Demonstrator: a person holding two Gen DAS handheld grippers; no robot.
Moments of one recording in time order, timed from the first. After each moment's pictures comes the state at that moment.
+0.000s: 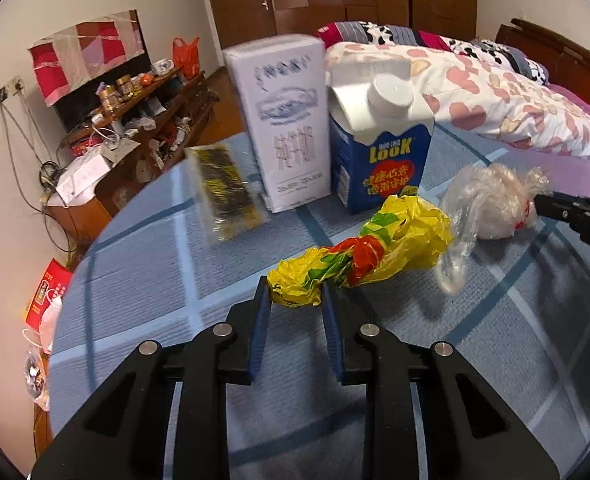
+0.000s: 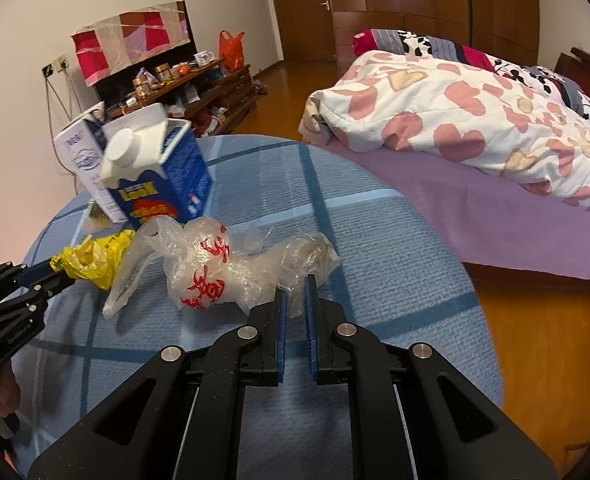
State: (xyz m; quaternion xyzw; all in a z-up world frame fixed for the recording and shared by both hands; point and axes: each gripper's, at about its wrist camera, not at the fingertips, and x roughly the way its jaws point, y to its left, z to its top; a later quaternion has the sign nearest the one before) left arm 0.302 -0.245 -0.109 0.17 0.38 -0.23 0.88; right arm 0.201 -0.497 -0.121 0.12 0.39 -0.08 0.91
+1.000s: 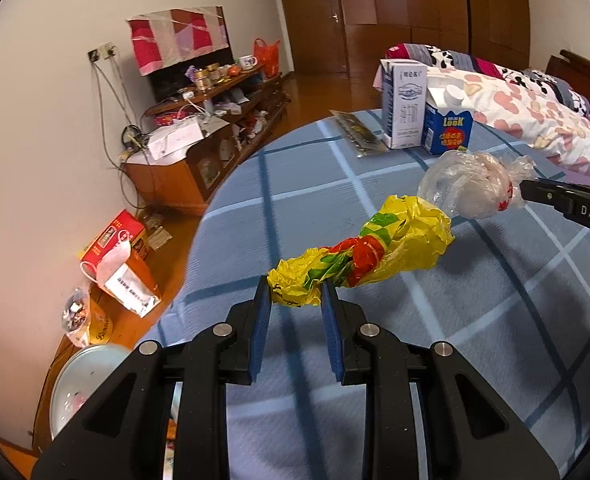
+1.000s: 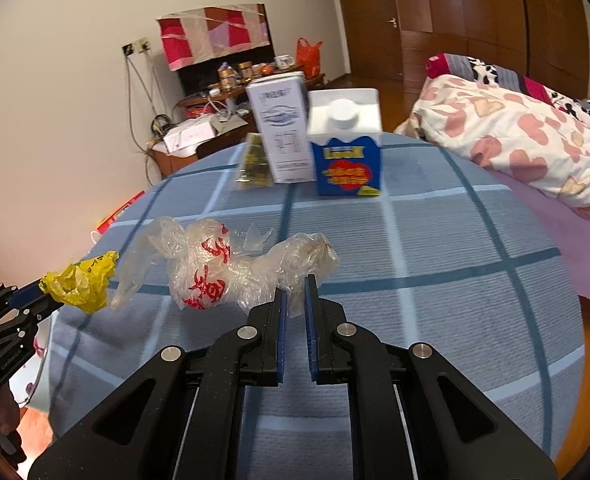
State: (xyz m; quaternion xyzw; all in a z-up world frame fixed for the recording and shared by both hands) left arm 0.181 -0.079 -0.078 0.14 0.36 -0.12 0.91; right arm 0.154 -0.352 -0.094 0.10 0.36 0.03 0.93
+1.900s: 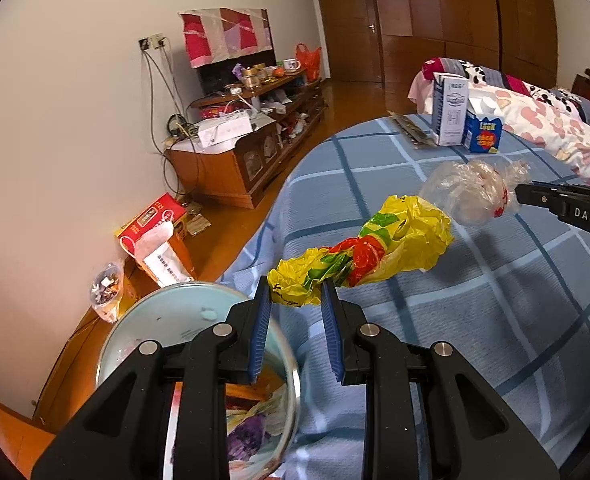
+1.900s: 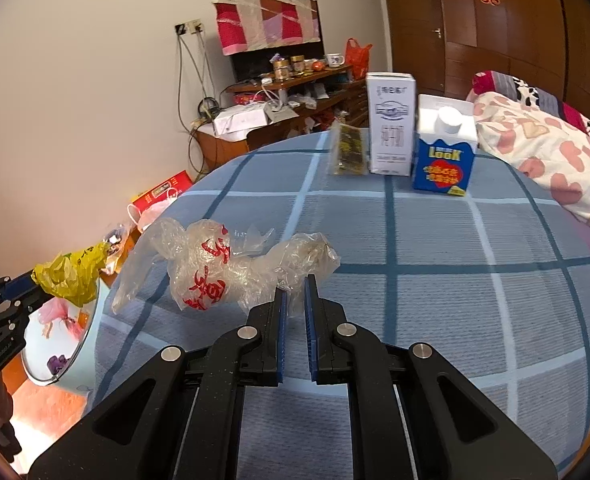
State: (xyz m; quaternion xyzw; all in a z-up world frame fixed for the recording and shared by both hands) left arm 0.127 0.007 -0.067 0.12 0.35 -0.06 0.93; right arm 0.136 -0.266 -0.088 0.06 0.36 0.09 0.93
